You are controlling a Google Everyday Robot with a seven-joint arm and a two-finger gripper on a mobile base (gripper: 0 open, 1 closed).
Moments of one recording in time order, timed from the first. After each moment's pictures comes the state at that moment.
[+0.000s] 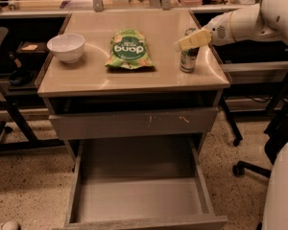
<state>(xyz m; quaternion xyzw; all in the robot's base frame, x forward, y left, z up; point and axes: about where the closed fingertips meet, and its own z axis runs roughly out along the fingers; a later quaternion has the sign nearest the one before) 0.749 -0.157 0.904 -0.35 0.78 0.27 0.44</state>
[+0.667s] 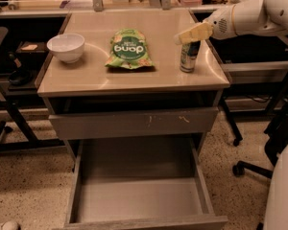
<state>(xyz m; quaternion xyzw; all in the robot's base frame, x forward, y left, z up) 0.752 -0.157 0.923 -0.34 0.78 0.27 0.45</state>
